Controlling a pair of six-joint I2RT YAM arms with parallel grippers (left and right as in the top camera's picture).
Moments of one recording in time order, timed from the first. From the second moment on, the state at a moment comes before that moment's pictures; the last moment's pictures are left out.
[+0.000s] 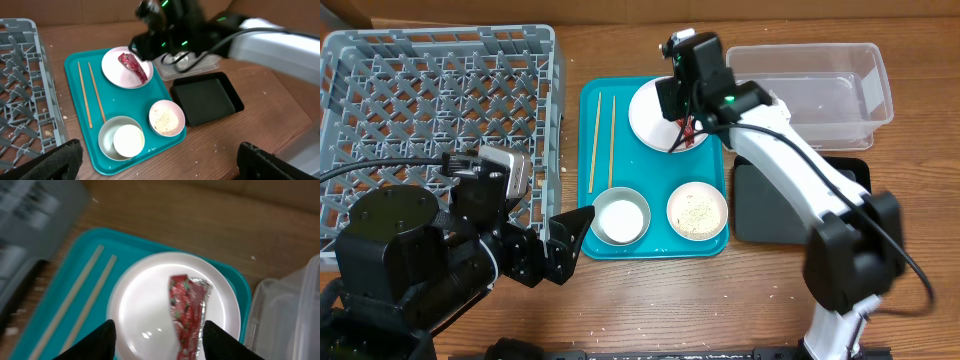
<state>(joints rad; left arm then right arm) -0.26 0.95 1.65 -1.29 0.34 -0.18 0.46 1.99 1.63 -0.49 0.06 0.11</state>
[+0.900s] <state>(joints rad) -0.26 0.95 1.65 -1.29 0.34 -0.18 0.37 1.88 1.63 -0.62 -0.09 0.27</state>
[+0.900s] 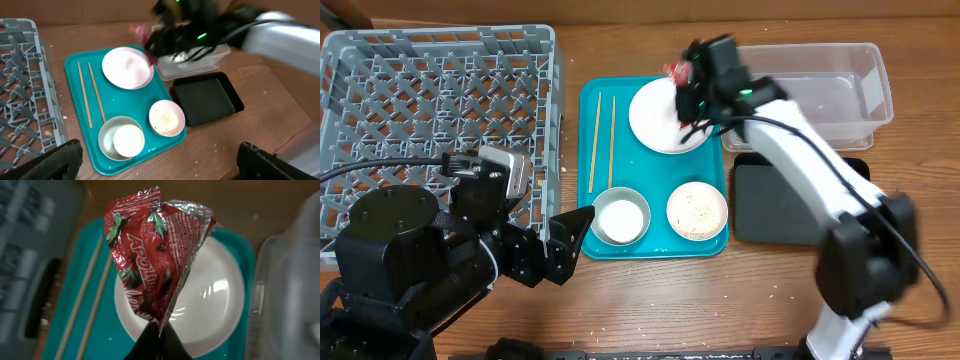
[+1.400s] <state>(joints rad) -0.26 0.95 1.65 -1.29 0.34 -0.18 0.18 1.80 1.65 -0.91 -0.03 0.26</state>
